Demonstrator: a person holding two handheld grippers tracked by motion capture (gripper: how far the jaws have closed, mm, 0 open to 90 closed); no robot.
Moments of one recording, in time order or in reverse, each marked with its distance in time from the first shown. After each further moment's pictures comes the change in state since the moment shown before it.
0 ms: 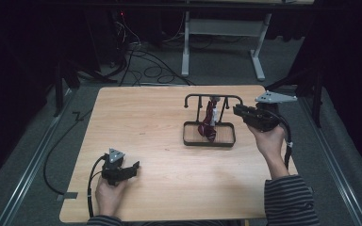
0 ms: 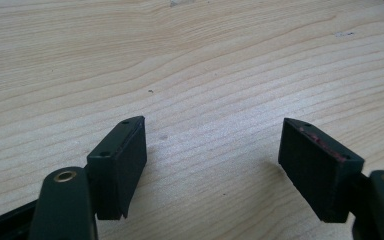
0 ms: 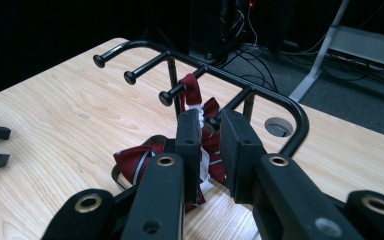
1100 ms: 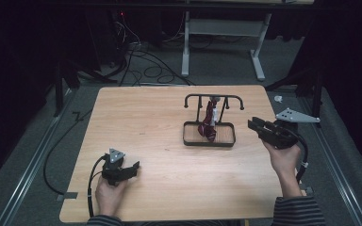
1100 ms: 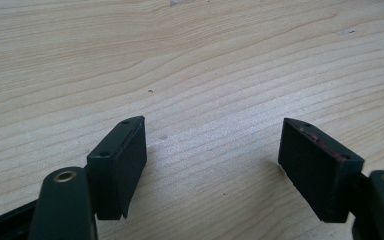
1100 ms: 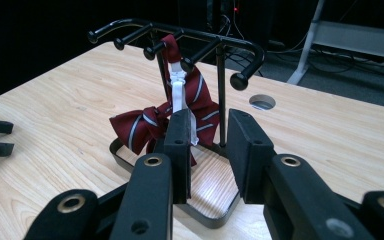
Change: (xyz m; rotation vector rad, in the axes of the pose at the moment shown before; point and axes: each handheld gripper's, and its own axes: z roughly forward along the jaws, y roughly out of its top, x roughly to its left) left arm -0.001 0.000 0.000 0.001 0.007 0.007; right arm -0.008 -0.046 -0.042 -0.043 -0.036 0.069
